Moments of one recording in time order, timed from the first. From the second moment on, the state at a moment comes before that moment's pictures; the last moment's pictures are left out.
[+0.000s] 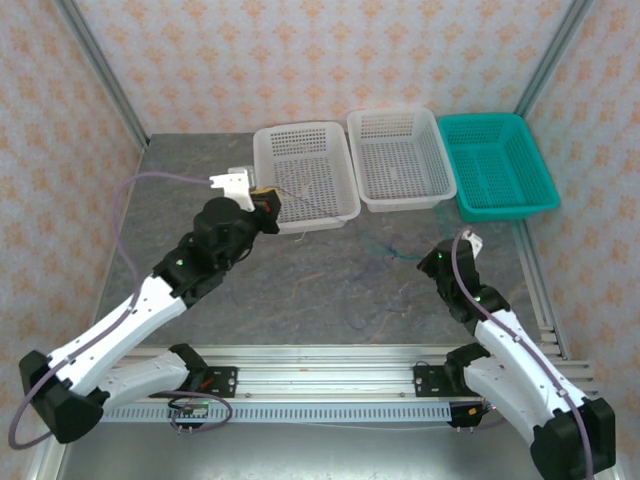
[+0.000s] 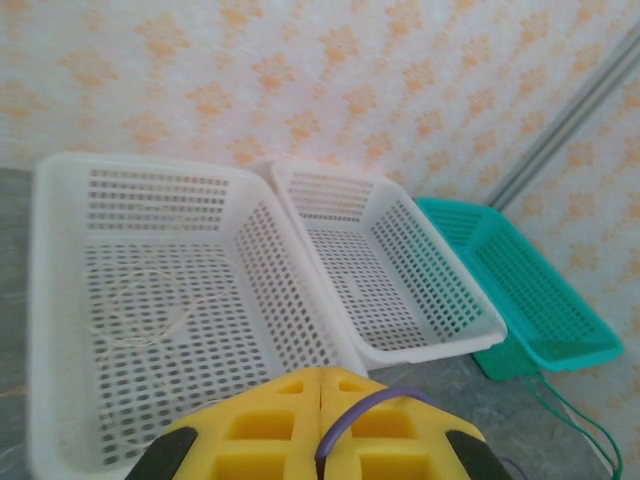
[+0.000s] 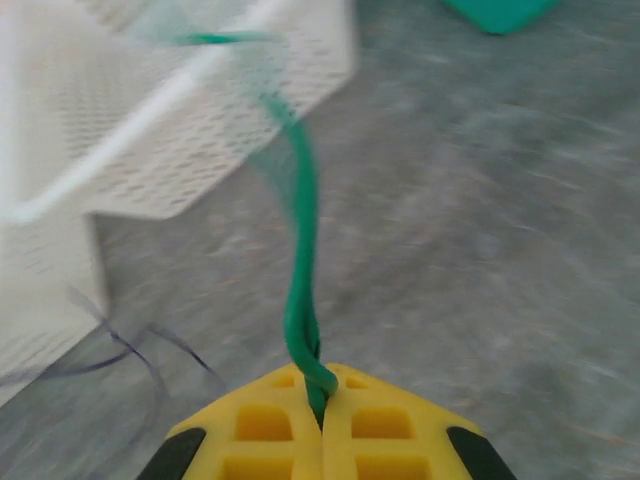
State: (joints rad) left arm -0.63 0.99 0.96 -0.19 -0.29 -0.50; right arm 0.29 0.77 0.46 -0.38 0.27 0.81
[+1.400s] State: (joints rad) left arm -0.28 1.34 1.79 -0.33 0.19 -0.60; right arm -0.10 0.79 0.44 -0.42 -0.13 1.02
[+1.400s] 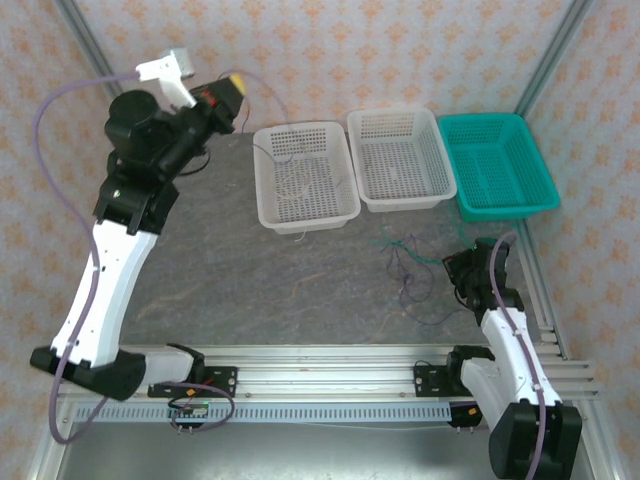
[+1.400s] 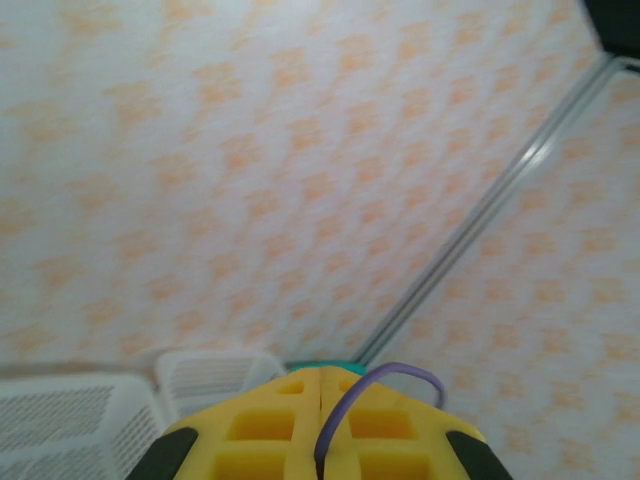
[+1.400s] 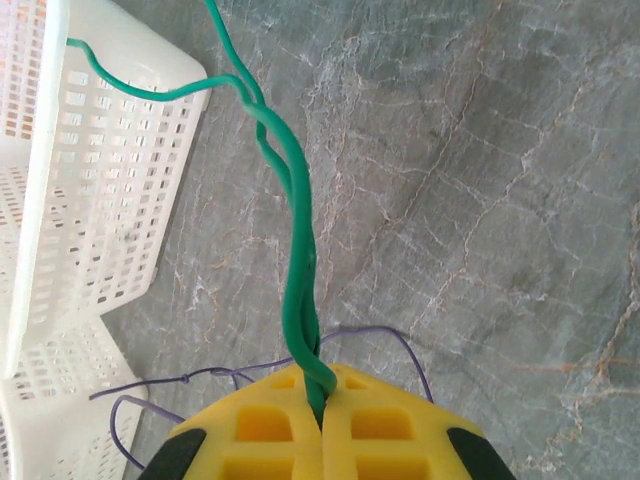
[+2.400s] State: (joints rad) left arm -0.48 2.42 2.74 -0.22 0.18 -0.65; right arm -0.09 0.77 0.44 -0.46 -0.16 1.01
